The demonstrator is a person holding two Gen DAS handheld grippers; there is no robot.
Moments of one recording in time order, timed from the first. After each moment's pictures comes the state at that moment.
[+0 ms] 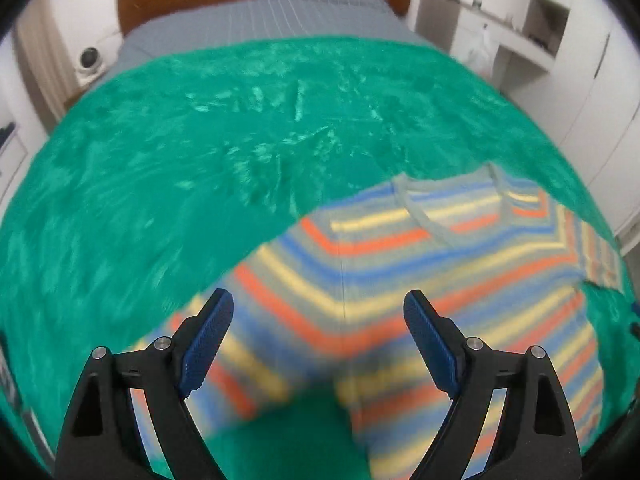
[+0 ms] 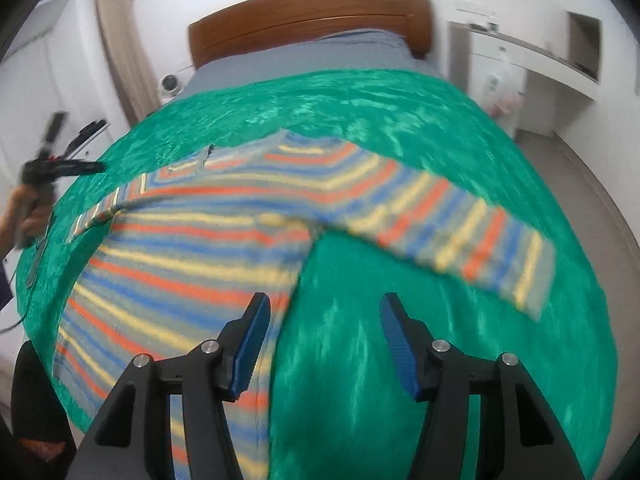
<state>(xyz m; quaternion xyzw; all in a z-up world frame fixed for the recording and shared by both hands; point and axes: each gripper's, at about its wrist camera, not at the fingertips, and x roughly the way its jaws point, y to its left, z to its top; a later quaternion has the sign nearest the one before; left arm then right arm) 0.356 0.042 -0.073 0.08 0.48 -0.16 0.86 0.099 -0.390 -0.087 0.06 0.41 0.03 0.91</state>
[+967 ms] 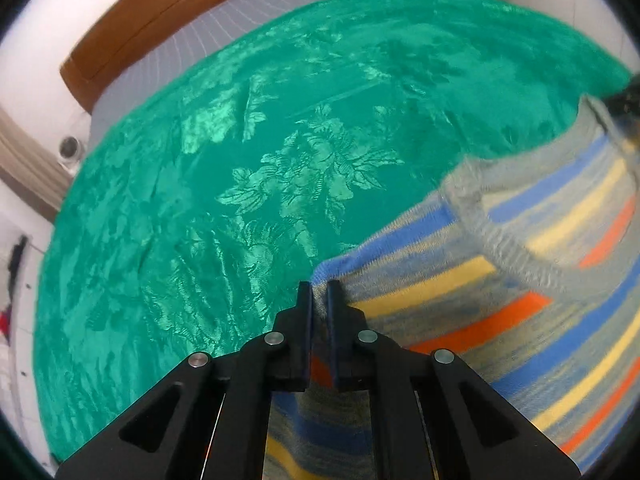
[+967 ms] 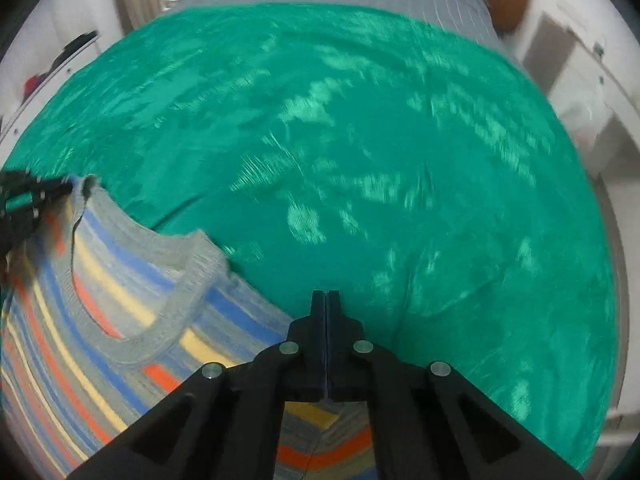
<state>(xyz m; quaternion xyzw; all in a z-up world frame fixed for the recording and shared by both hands) 0.431 -0.042 -0.163 0.27 0.44 -0.14 0.85 0.463 -0.360 -0.155 -0.05 0.54 0.06 0.84</state>
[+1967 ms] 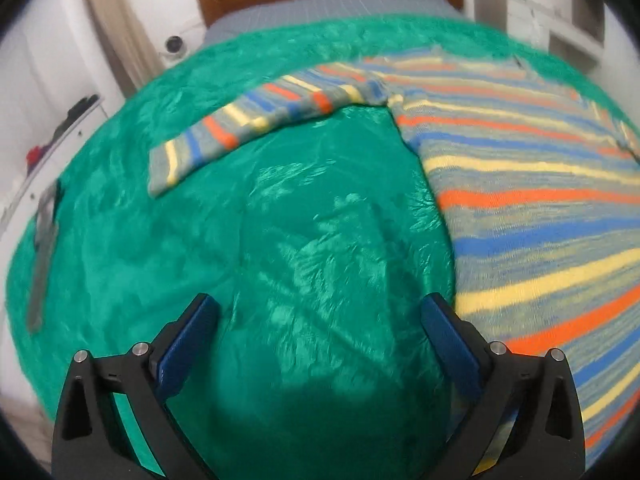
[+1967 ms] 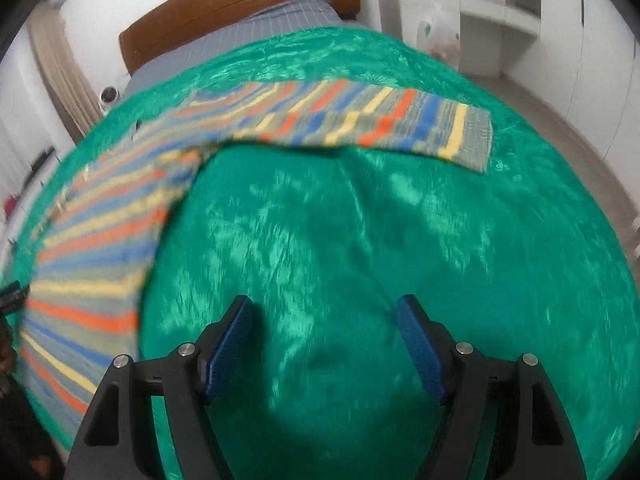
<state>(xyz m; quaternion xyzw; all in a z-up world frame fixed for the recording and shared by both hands) 0.119 0.106 -0.170 0.08 0.43 -0.01 0.90 0.033 -0.441 -0.171 0.11 0.44 -0.08 0.89</state>
